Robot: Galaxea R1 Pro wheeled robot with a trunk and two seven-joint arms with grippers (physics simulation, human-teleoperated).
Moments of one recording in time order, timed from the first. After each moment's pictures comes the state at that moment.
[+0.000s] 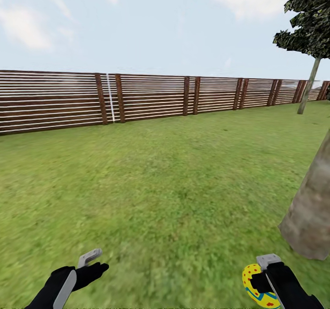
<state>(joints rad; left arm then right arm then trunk) -0.35 0.10 0.16 -0.79 0.34 0.61 -0.05 -0.29 -0.20 -0.08 -1.00 0.25 0.84 0.17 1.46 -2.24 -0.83</state>
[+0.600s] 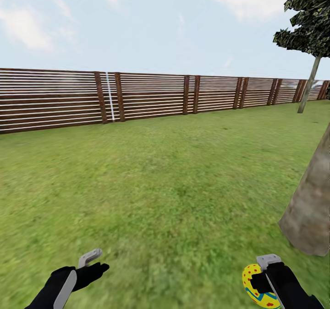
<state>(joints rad) -0.35 0.10 0.16 -0.78 0.34 0.61 -0.05 -0.29 -0.20 -0.08 -0.99 0.25 0.84 0.17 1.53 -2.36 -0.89</state>
